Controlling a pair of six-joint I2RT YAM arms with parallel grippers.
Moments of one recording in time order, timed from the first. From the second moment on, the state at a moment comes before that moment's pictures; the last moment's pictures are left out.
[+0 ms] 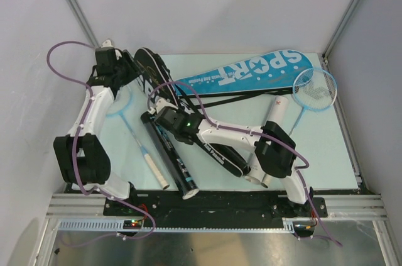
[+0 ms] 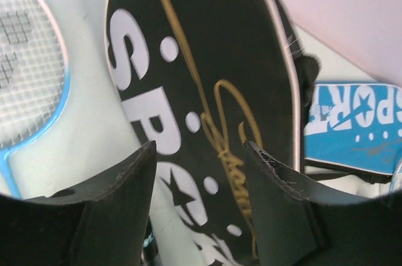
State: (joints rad) left arm 0.05 1.53 1.32 -0.35 0.10 -0.53; right arm 1.14 2.09 1.74 -0.55 0.68 -0.10
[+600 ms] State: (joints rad) left arm 0.05 1.63 1.44 -0.30 0.08 -0.68; right arm 1.22 2.07 1.68 -0.44 0.72 -0.11
